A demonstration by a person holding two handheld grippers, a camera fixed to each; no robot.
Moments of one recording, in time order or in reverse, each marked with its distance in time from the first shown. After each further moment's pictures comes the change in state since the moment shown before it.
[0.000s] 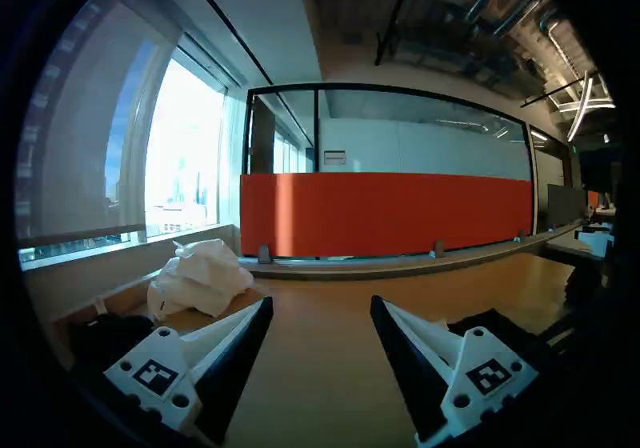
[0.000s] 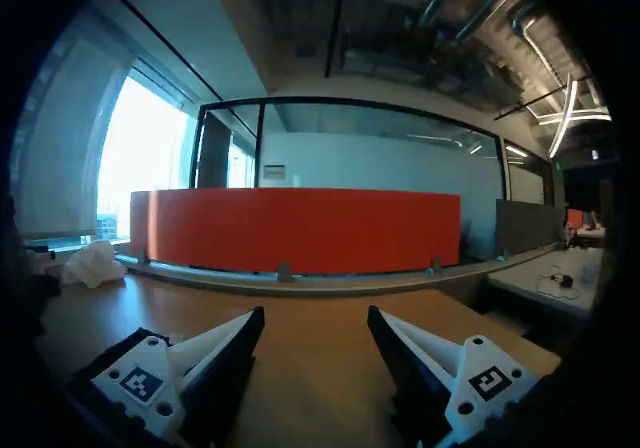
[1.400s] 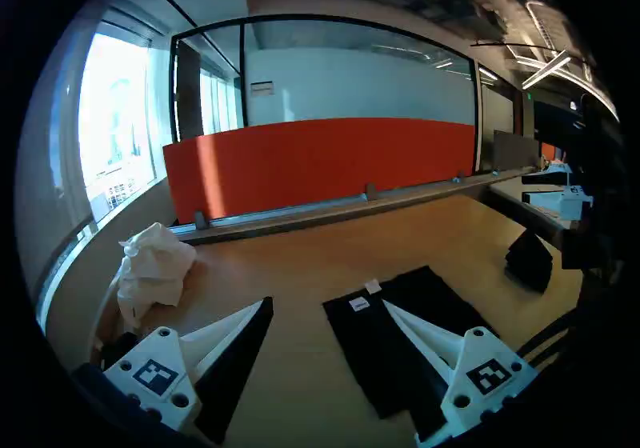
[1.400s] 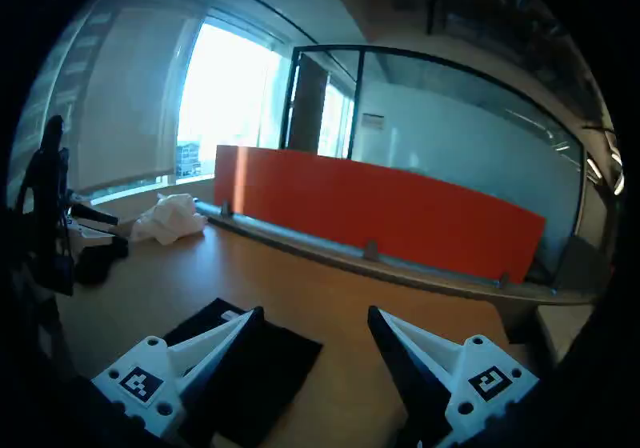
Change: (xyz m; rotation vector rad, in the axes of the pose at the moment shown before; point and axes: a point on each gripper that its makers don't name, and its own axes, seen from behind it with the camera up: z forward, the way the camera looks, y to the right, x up) left arm 0.043 0.071 -0.017 -0.302 -0.376 0.116; right arm 0.070 -0.091 -0.014 0.408 -0.299 -0.182
